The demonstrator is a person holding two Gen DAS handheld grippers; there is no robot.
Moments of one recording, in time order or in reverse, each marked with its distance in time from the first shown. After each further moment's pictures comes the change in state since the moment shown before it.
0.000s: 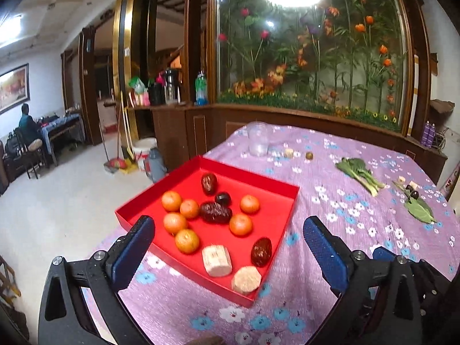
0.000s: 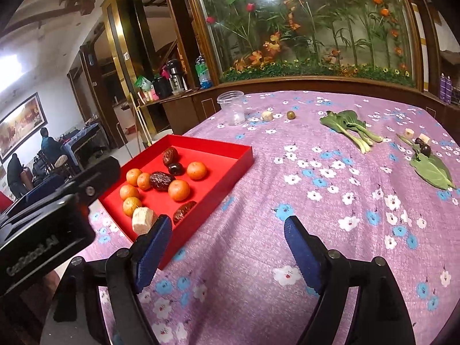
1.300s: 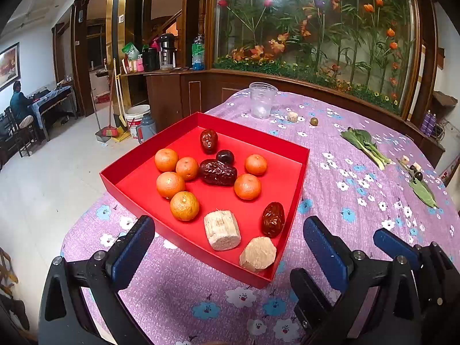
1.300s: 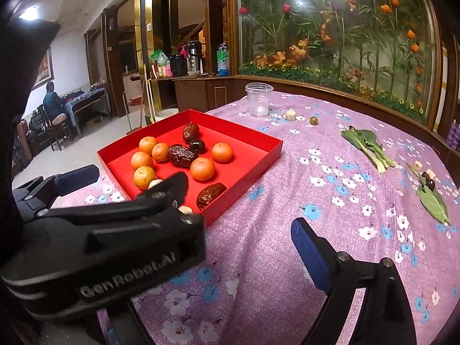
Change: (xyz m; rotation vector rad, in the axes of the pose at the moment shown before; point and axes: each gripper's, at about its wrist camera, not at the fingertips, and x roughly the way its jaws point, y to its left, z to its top) left arm 0.038 0.017 -0.021 -0.027 0.158 -0.034; right arm 0.023 0.053 -0.011 -0.213 0.042 -0.049
